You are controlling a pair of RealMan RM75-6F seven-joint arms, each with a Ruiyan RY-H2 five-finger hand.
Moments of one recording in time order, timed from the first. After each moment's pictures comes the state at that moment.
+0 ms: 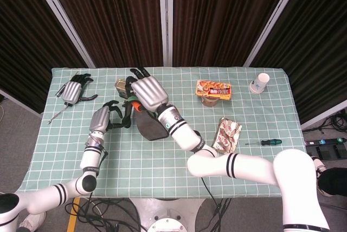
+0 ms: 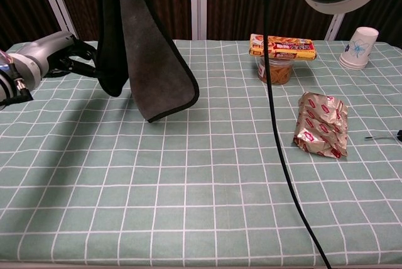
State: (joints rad) left arm -0.67 -1.73 -0.35 -1.27 0.80 0.97 0.07; right arm 1.34 -1.67 0.46 -1.35 -0.74 0.84 -0.40
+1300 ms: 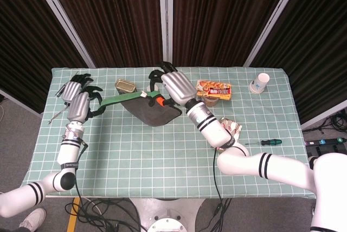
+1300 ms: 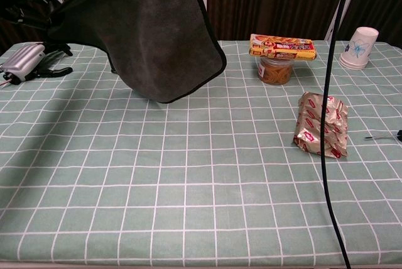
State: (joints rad) left arm -0.62 -1.54 -0.38 -1.33 0.97 1.02 -0.02; right arm 1.16 -1.47 0.44 -1.48 -0.88 0.82 -0.09
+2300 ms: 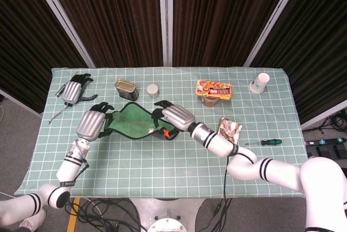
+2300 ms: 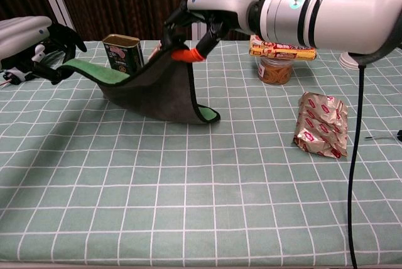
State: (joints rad) left arm -0.59 -1.56 -0.11 -1.28 1.31 1.14 0.06; right arm 1.09 -1.57 0.21 -1.31 -1.40 0.67 0.46
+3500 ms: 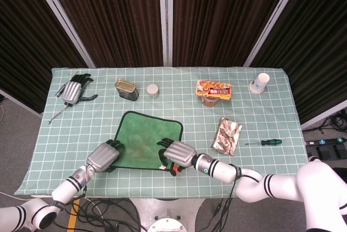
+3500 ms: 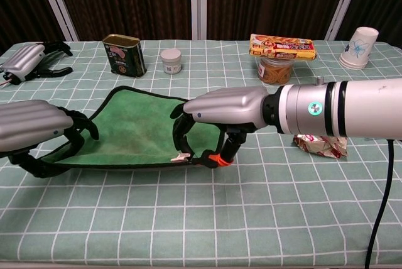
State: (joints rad) left arm -0.58 -1.44 0.09 -1.48 1.43 0.91 0.32; right arm 1.03 -1.60 0.00 -1.42 -1.53 0.67 0.16
